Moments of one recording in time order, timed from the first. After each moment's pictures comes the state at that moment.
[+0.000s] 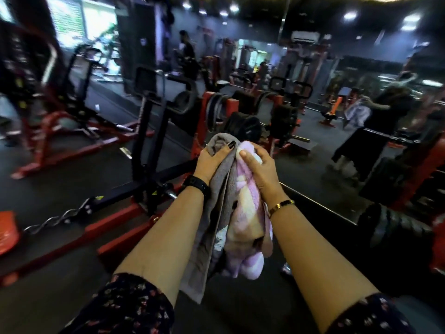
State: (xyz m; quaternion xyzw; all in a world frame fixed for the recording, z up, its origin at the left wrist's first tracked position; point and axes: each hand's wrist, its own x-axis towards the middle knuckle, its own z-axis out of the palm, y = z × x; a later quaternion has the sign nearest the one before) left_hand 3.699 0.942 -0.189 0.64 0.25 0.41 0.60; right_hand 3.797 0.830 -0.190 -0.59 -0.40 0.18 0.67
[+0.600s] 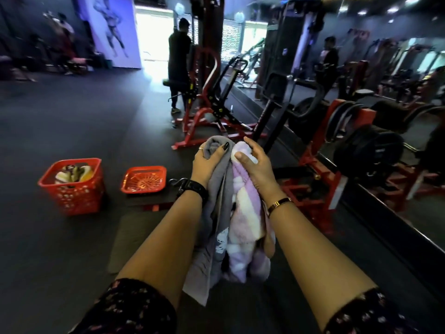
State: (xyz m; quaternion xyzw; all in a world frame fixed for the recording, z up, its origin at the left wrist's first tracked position) left_hand 3.481 0.908 -0.214 0.52 0.47 0.59 0.41; right_hand 3.625 0.892 -0.214 -0.46 -0.62 0.32 0.55
